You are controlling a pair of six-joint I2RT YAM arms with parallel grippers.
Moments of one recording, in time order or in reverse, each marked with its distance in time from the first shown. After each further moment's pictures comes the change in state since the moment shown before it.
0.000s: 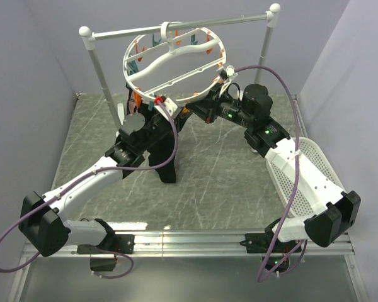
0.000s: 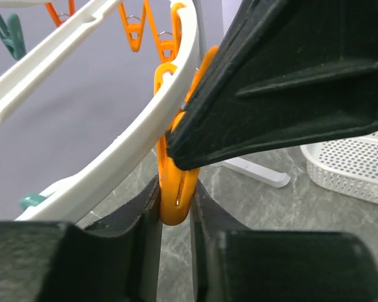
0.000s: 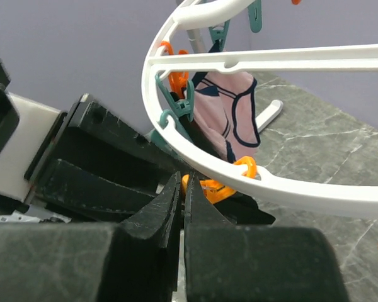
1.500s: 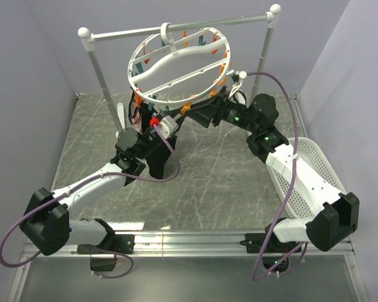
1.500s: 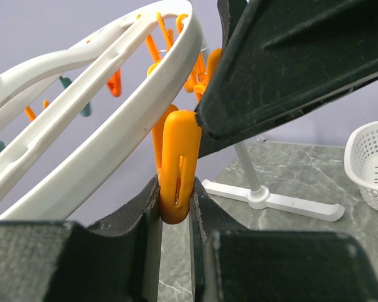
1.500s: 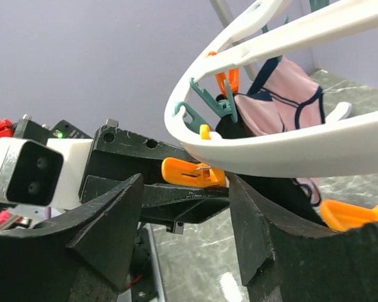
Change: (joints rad) left arm 0.007 0.015 -0.192 0.446 0.077 0.193; right arm -0.066 -0.038 -0.182 0.327 -0.151 0.336
